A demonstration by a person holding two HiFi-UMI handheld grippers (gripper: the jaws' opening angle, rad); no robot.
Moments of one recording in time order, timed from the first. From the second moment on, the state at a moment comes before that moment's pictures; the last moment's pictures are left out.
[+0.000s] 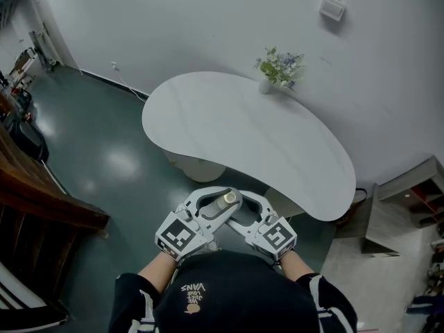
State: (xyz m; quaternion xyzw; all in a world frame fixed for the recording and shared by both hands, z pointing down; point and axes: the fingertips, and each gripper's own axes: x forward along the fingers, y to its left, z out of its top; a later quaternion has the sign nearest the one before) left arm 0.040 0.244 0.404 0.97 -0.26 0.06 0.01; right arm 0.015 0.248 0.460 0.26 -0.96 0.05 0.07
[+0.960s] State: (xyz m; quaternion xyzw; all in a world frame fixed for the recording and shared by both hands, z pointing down) left arm -0.009 0.067 0.416 0.95 -0.29 0.06 0.03; right arm -0.033 0.075 0.472 0.21 -0.97 0.05 0.08
